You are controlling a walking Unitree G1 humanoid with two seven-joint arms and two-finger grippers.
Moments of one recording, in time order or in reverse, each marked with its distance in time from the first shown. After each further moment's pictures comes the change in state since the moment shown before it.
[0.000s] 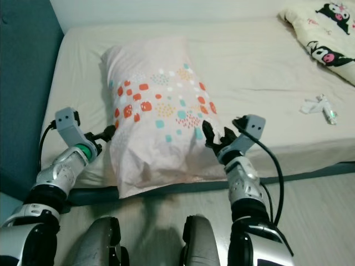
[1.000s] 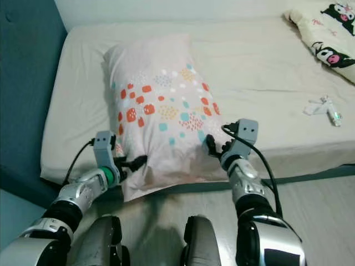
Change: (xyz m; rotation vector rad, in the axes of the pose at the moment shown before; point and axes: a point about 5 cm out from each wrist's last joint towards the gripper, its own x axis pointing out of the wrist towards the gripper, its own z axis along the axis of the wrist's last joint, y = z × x) left arm -0.011 -0.019 -0.087 0.235 0.334 -0.273; right arm 0.001 -0.015 -0.014 -0.132 0.158 -0.155
